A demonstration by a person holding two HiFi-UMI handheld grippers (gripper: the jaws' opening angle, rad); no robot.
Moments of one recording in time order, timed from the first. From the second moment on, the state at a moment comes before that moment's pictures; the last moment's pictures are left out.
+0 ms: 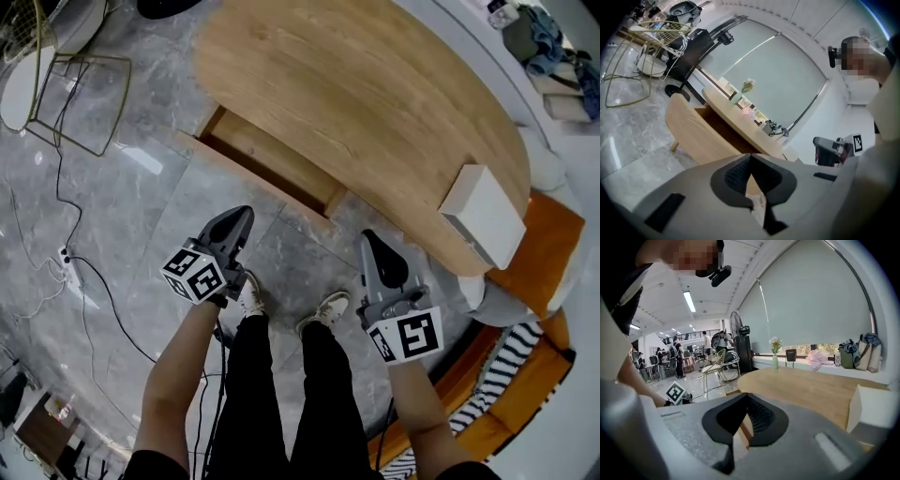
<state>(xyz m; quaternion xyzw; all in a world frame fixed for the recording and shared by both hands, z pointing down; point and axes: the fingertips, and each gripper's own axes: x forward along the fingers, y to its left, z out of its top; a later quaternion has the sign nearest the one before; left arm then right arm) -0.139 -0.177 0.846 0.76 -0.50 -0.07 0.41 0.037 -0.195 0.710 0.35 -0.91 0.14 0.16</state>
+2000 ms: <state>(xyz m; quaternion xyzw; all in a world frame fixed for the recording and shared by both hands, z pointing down) -0.094 -0.195 0.234 0.83 -0.56 -0.02 0.01 0.119 -0.220 0.264 0.42 -0.91 0.05 0.02</state>
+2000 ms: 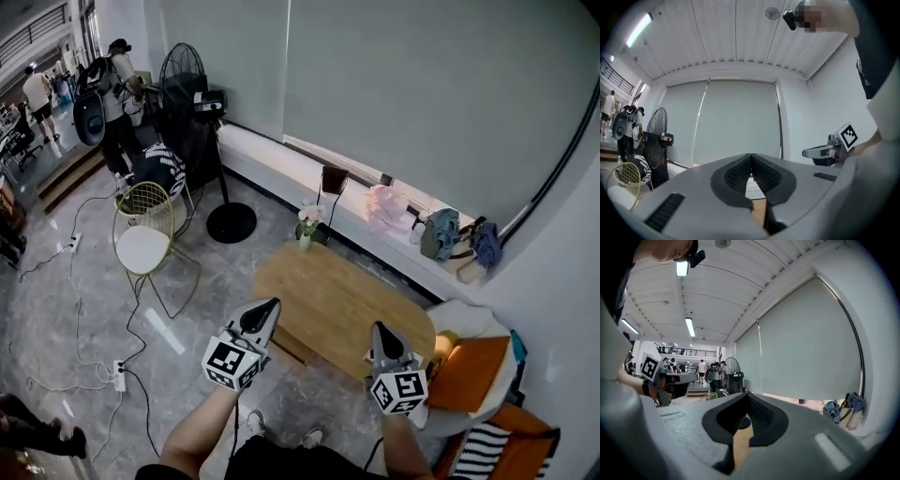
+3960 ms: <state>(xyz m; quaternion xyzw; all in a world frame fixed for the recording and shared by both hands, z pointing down) -0.123 -0.083 0.140 0.76 -0.64 -0.03 -0.11 0.178 -0.198 0.224 0.46 -0.89 0.00 0.00</state>
